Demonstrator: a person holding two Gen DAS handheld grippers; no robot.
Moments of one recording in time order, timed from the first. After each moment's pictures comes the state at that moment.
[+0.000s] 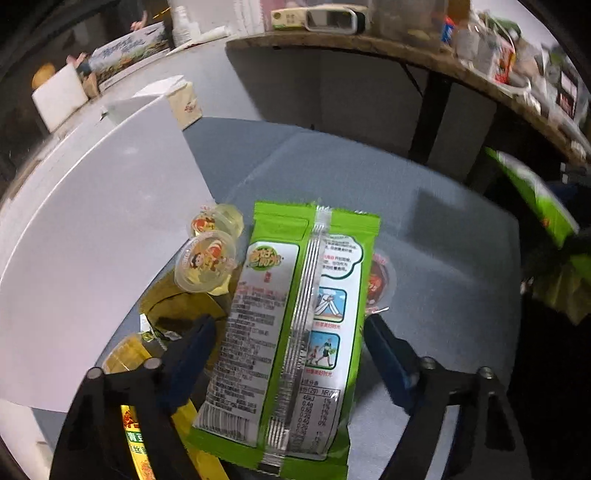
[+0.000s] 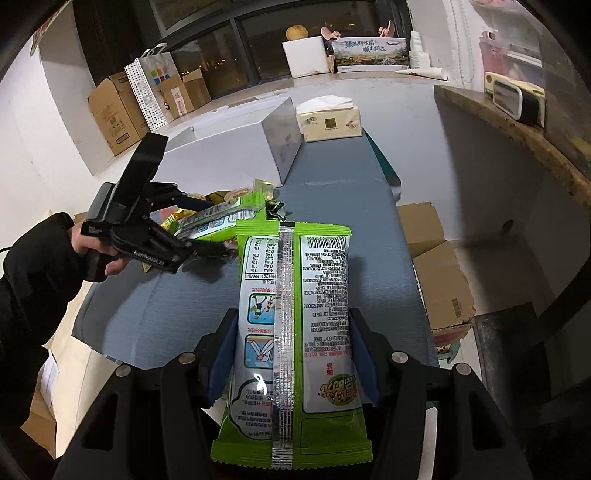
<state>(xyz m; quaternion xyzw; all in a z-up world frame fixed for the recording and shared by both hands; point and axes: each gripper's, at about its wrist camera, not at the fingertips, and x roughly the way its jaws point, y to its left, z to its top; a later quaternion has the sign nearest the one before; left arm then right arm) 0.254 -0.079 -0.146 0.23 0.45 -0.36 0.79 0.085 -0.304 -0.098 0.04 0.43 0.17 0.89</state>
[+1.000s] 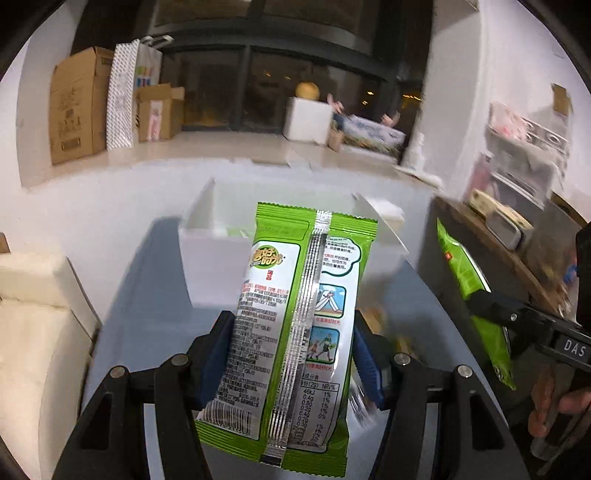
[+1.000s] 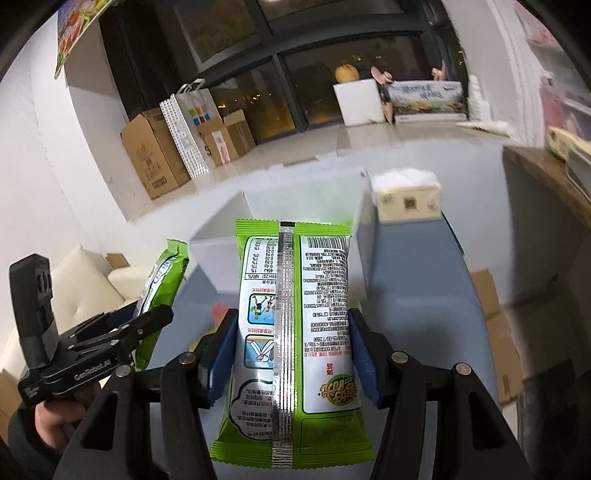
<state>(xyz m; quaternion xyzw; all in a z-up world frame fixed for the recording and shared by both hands) 0.186 0.051 -0.049 -0.07 0.31 -0.03 0.95 0.213 -0.201 -0.034 0.08 0.35 0.25 0.90</state>
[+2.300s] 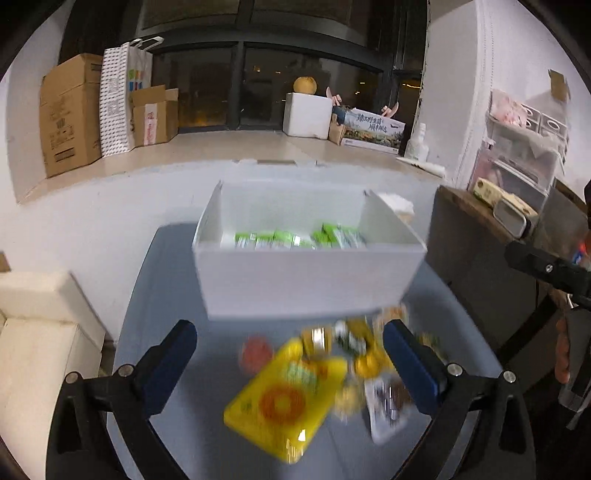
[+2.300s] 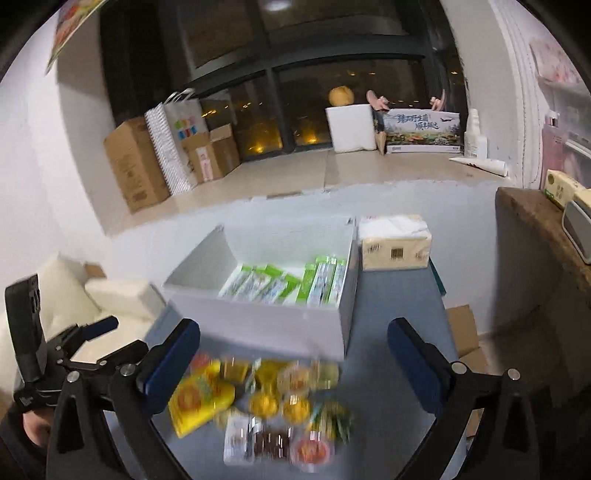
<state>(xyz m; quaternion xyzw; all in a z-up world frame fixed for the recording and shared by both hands) 0.180 0.069 -0.062 -0.05 0.33 -0.05 0.94 0.214 -0.193 -0.016 0.02 0.33 0.20 0.92</state>
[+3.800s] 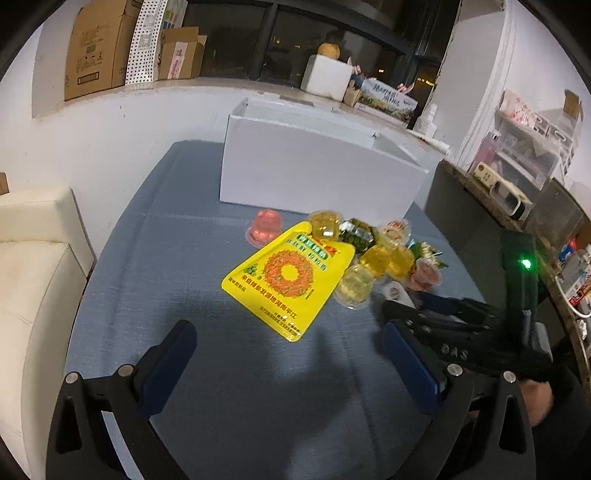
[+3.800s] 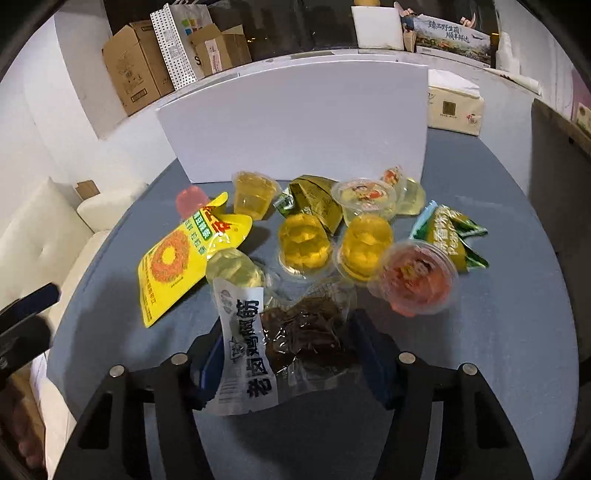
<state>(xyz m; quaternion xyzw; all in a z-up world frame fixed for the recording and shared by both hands) 0.117 0.085 -0.136 -0.12 0.39 -0.05 0.91 0.195 -0.126 -0.170 -0.03 0.45 0.21 0.87</state>
